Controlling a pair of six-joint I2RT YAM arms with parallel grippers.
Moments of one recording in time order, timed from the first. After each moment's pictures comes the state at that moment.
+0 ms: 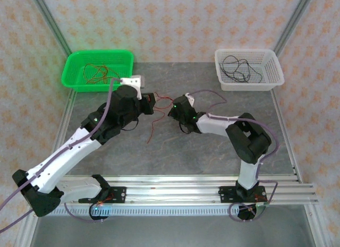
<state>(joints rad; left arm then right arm) -0.67 1.13 1.26 -0.54 -0.21 -0.58 0.70 1.84 1.06 0.09 0.18 0.97</state>
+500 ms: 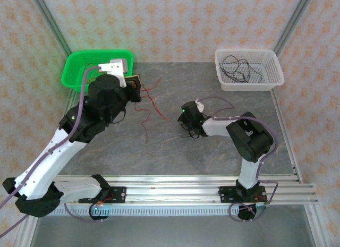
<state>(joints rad) -0.67 1.13 1.53 -0.69 -0.40 -0.48 0.62 1.84 0.92 0.12 0.18 0.99</state>
